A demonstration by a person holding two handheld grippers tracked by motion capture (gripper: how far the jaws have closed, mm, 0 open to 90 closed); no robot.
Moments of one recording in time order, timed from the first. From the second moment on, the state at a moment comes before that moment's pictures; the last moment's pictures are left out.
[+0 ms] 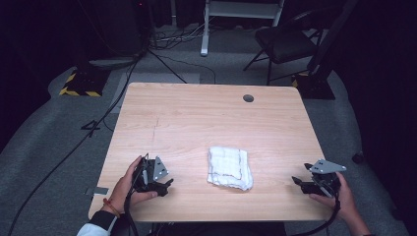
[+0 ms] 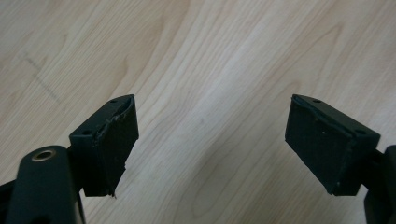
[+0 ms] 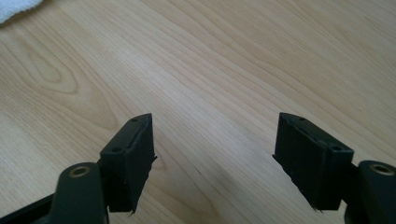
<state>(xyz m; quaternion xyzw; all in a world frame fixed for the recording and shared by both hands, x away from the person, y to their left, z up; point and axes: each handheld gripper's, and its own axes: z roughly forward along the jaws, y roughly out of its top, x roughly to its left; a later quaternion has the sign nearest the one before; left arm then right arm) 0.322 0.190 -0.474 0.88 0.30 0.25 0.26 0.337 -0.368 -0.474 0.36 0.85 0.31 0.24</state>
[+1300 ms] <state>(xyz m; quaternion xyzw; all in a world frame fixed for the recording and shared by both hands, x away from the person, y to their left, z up) 0.321 0.265 -0.504 0.83 0.42 0.16 0.34 0.328 -0.409 -0.504 0.43 0.81 0.36 0.19</state>
